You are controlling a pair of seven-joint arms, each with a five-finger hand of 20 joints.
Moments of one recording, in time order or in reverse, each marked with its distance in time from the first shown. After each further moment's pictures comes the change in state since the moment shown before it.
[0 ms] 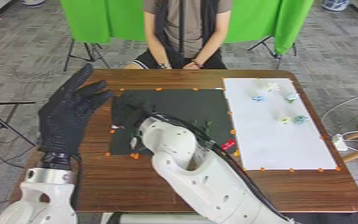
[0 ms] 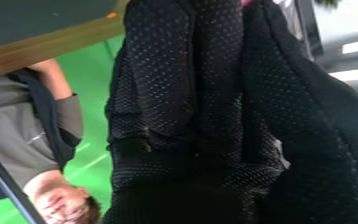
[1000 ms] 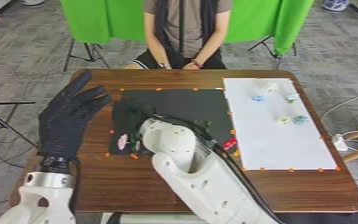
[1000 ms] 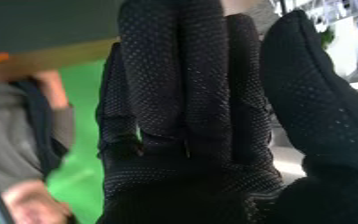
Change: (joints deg) left arm 2.8 -0.2 -1.2 -0.6 -0.4 1.0 -0.2; right arm -3.4 -2.1 4.9 -2.9 -5.7 -10.1 -1.8
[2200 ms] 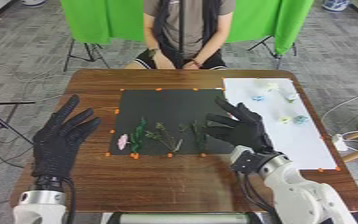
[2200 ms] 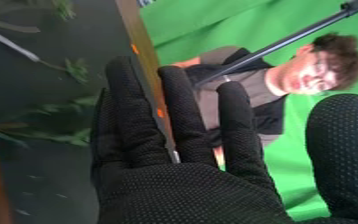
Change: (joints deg) left arm 7.6 -8.8 -5.7 2.4 0.3 -3.6 -5.7; right arm -40.4 19.2 39.0 -30.7 99.9 19.3 4.5
